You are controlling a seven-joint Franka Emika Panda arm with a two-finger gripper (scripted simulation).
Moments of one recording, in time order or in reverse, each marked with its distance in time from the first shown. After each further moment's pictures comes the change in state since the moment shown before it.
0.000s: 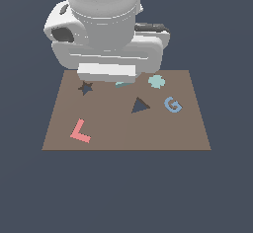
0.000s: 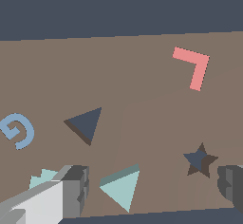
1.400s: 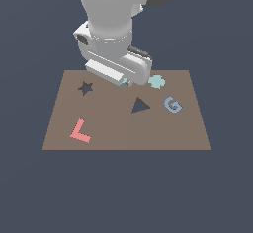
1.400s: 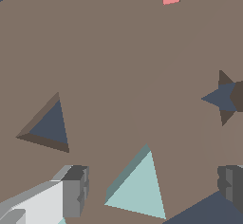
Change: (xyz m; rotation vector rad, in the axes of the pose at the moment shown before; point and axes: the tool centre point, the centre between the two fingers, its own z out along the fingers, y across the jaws) arm -0.055 0.001 0.071 0.015 0.007 0.475
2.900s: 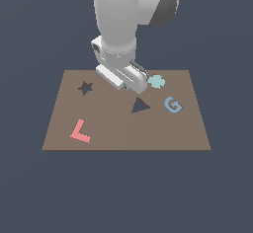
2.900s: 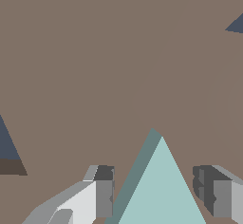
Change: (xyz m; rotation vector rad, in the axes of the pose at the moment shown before) arm -0.028 0.001 0.057 0.009 0.003 0.244
